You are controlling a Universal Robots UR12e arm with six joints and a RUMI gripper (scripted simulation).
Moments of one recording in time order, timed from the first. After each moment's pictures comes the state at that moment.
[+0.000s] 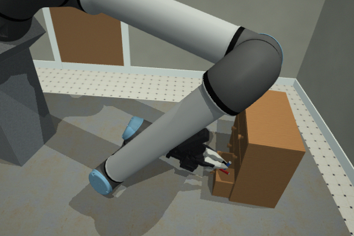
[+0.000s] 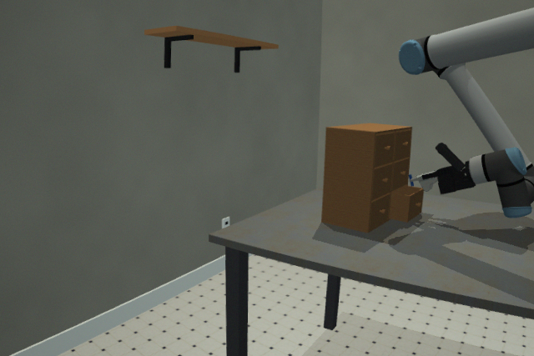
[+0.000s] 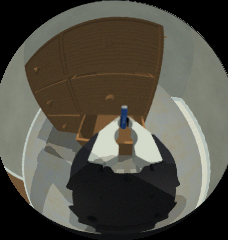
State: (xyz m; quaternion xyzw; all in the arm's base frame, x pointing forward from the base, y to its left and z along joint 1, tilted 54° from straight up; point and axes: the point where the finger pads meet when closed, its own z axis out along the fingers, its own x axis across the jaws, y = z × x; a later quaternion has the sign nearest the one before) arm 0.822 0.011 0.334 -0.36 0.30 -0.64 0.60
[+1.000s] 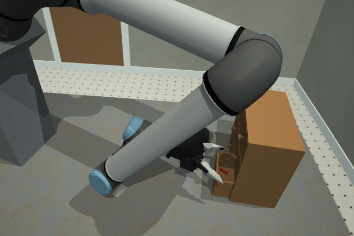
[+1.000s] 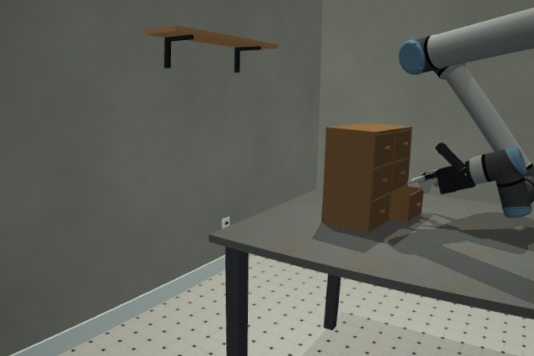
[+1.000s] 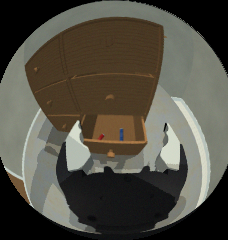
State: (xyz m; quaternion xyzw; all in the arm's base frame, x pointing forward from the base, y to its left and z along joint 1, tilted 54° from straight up) arm 0.822 0.011 0.334 -0.36 0.30 -0.64 0.60
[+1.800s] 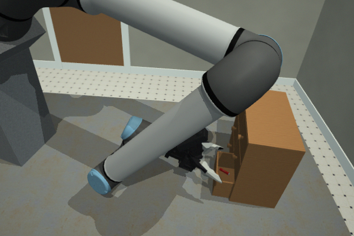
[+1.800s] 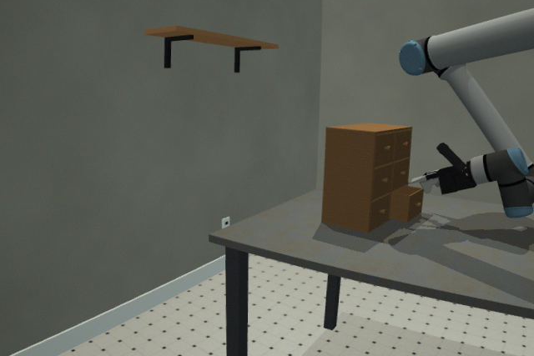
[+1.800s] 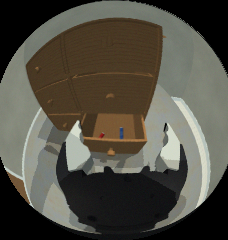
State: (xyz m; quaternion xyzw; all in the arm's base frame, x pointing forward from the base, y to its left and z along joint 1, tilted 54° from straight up) arm 0.819 0.011 0.330 -0.36 0.30 -0.64 0.60
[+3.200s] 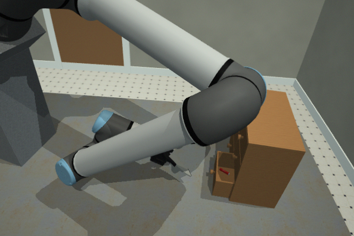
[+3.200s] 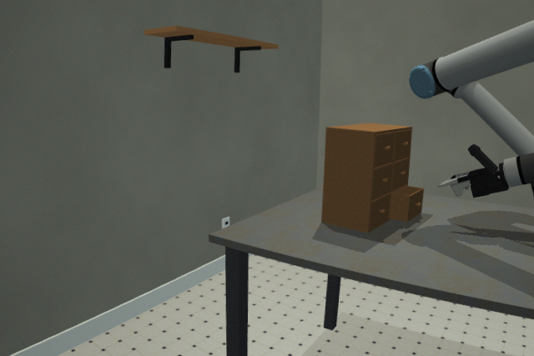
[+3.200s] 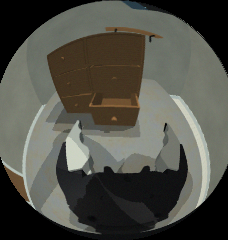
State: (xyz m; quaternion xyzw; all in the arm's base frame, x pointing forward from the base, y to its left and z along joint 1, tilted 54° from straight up) arm 0.751 0.003 0.249 -0.36 0.30 -0.64 0.60
